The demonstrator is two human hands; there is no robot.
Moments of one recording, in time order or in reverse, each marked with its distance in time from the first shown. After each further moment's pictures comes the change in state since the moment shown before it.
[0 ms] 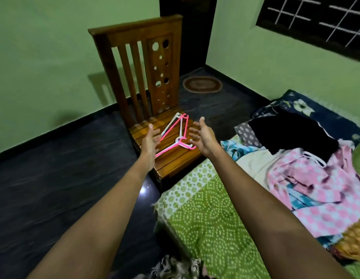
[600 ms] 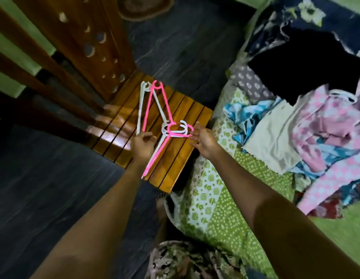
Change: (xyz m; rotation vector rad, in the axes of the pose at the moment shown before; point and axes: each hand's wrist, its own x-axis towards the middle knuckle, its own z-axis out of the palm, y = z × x) left_hand 0.318 -0.085 0.023 0.689 -0.166 -0.074; right_hand 0.251 0.094 -0.016 0.207 0.491 0.331
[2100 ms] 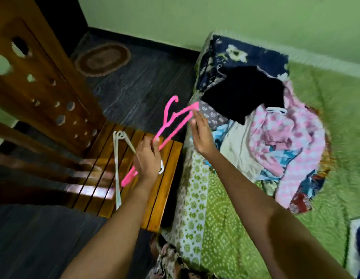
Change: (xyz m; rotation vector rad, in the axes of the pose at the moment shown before) left_hand -0.032 0.116 0.044 0.235 0.106 0.761; right_hand -0.043 -0.105 -0.065 -0.621 0.353 -0.981
